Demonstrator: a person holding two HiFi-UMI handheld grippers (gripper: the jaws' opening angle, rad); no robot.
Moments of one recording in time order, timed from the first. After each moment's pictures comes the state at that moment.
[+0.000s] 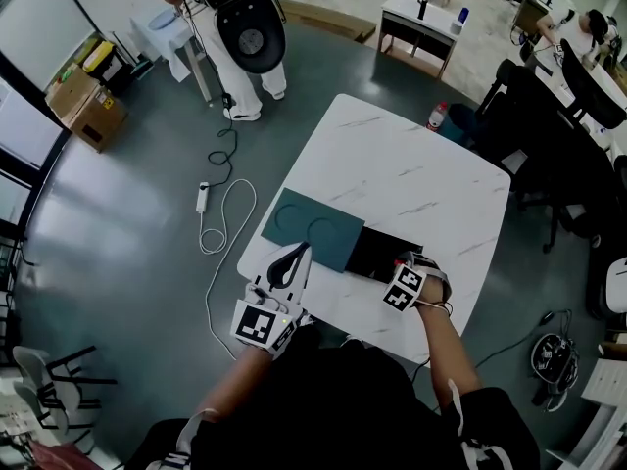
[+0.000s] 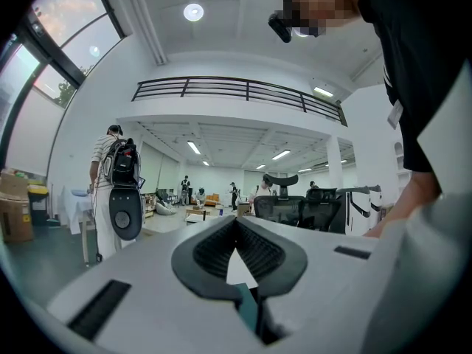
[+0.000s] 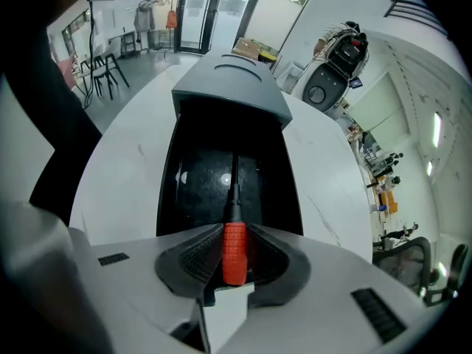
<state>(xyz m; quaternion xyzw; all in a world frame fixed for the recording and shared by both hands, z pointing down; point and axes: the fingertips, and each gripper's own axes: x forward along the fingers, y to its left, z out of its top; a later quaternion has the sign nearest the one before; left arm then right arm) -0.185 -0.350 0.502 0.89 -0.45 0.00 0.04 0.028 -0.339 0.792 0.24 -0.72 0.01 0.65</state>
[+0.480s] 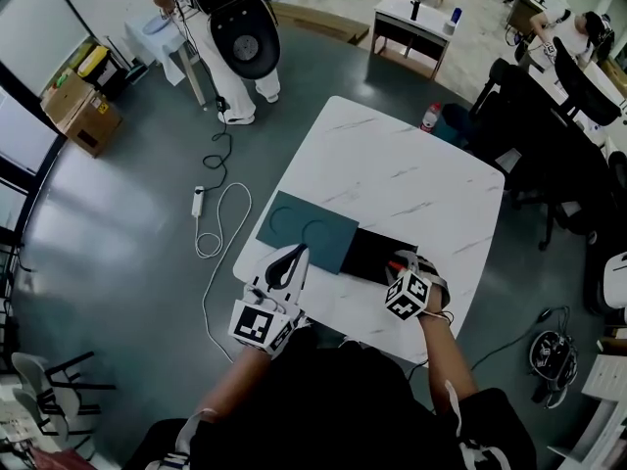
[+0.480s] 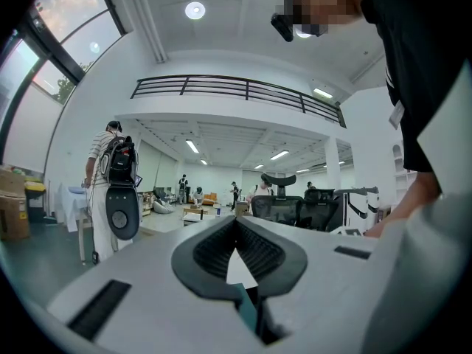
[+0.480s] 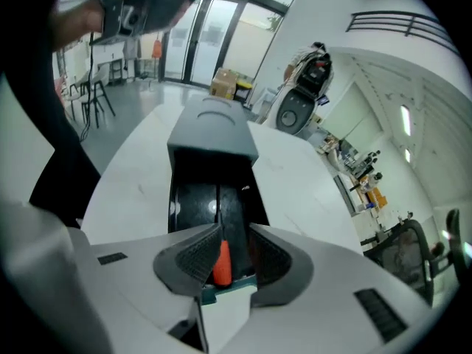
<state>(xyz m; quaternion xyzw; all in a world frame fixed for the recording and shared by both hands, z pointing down) -0.181 -0.351 0.505 0.90 -0.44 0.00 0.05 0.013 -0.344 0.735 0.31 -0.77 0.01 0.55</state>
